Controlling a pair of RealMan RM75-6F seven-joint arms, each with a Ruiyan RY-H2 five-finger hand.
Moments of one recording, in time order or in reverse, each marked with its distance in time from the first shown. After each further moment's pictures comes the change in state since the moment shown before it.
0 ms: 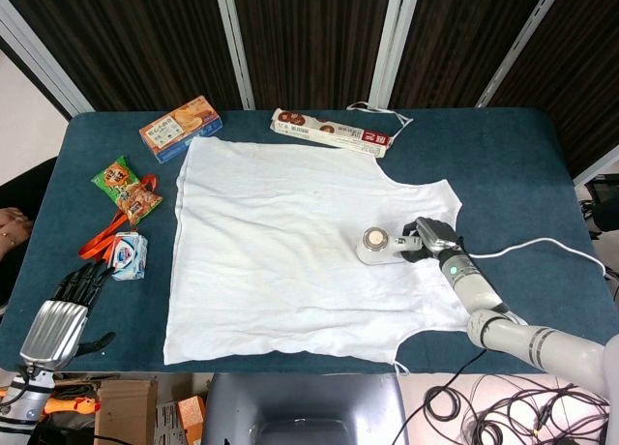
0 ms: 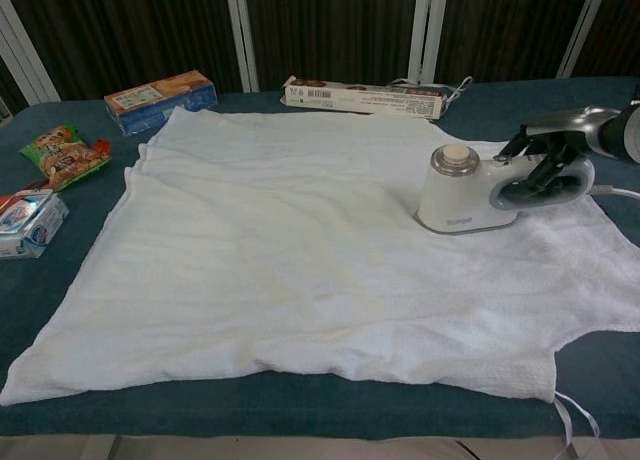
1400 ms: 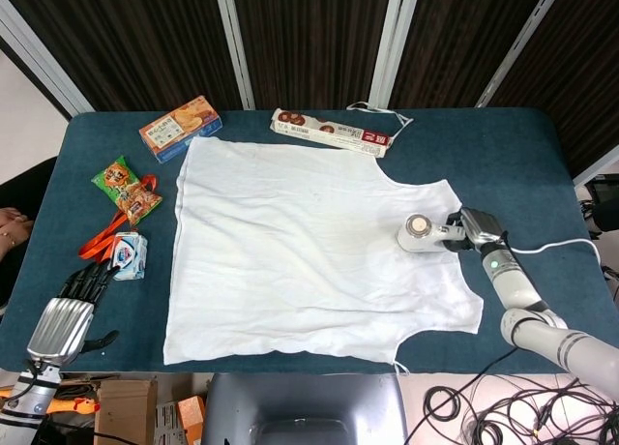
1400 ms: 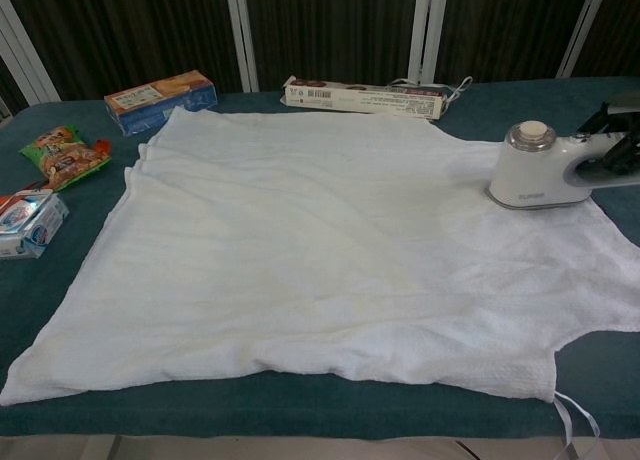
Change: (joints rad) left arm -0.018 -0.013 -0.005 -0.002 -0.034 -0.039 0.029; right arm -0.092 0.000 0.014 0.232 -0.118 -0.033 0.125
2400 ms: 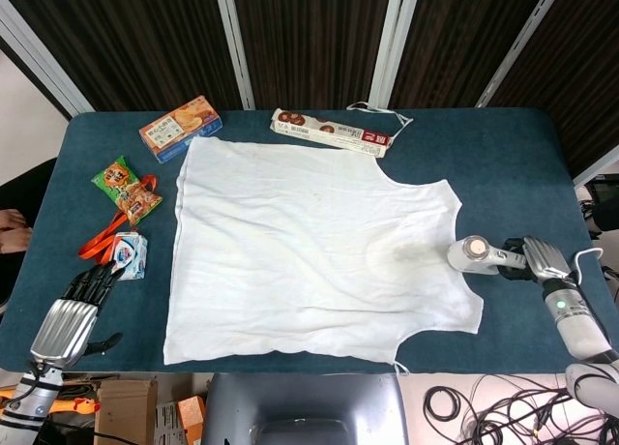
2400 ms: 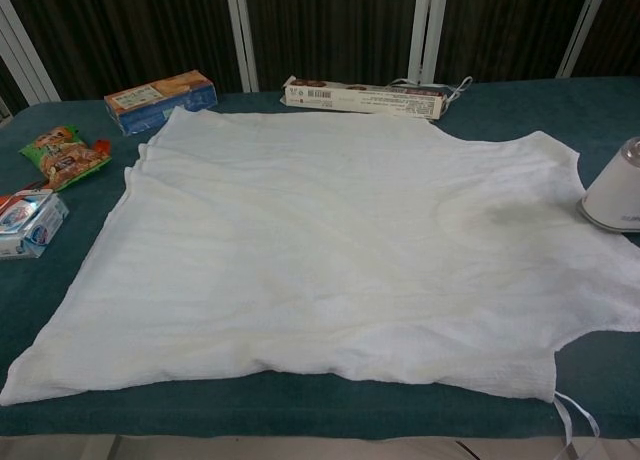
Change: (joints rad) left arm -0.002 0.002 0.013 -0.003 0.024 0.006 -0.010; right arm -0.287 0.055 -0.033 0.073 -0.473 0.166 0.484
